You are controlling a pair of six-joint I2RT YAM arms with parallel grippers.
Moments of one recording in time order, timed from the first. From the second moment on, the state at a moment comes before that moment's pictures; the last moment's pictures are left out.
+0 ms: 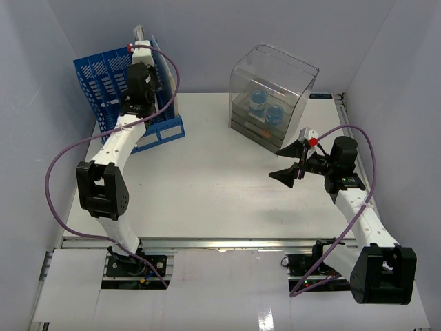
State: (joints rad) left arm -0.18 1.78 1.62 0.18 -0.31 0.01; right arm 0.03 1.04 0.66 0.11 -1.22 -0.24
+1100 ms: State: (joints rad) left arm -0.13 1.84 1.46 0.24 -0.23 -0.15; right arm 0.02 1.04 0.66 0.11 -1.23 -0.25
